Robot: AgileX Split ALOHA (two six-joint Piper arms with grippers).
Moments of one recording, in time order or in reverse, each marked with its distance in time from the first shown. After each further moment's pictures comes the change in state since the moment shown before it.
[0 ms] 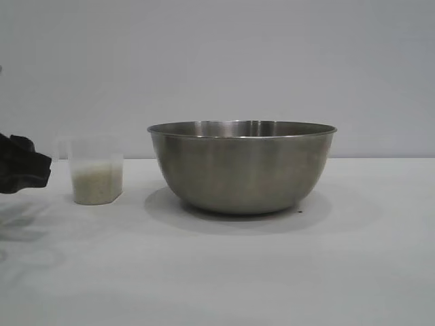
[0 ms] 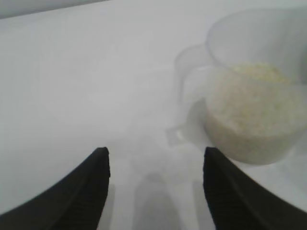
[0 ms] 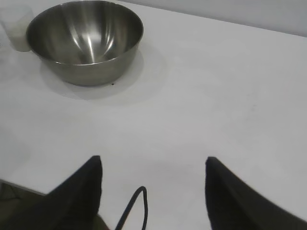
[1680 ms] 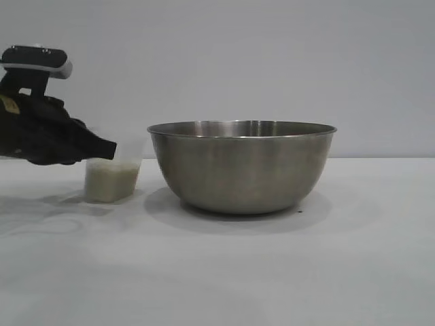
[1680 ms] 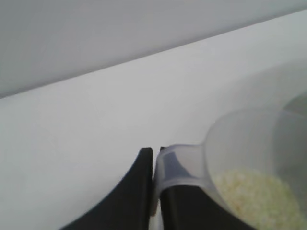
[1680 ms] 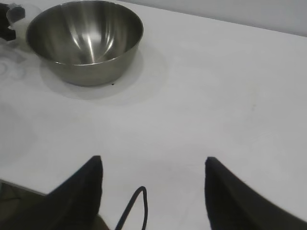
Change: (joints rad) left arm 0.000 0.060 -0.294 0.153 0.014 0.060; right arm 0.000 0.000 0.000 0.000 0.000 0.000
